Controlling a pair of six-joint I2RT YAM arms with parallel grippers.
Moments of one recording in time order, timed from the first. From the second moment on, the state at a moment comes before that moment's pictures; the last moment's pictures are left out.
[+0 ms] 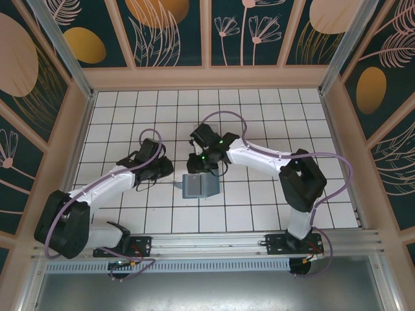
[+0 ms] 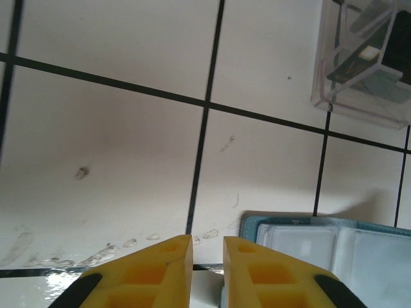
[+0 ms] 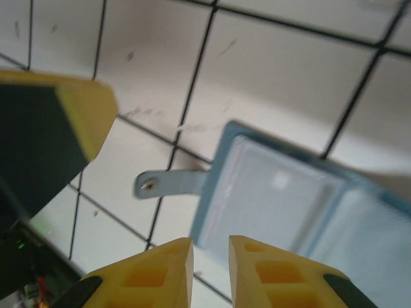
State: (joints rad) left arm -0.45 1.31 0.70 -0.37 0.07 -0.75; right arm 0.90 1.82 1.37 -0.61 -0.30 0.61
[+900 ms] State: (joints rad) left arm -0.30 1.33 0.72 -0.37 0.13 -0.65; right arm 0.96 1.98 1.31 -0.48 -0.35 0.78
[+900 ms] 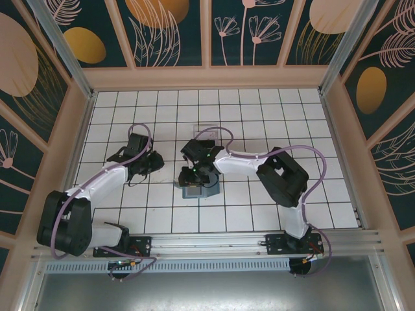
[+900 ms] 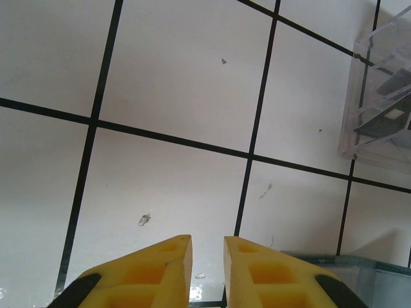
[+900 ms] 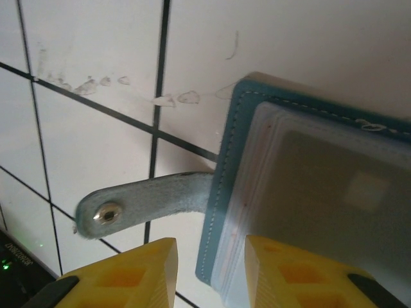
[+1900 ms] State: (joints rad) left arm -0.30 1.37 0.75 -0.37 0.15 -0.63; right arm 1.01 2.00 1.42 -0.73 -0.09 0.79
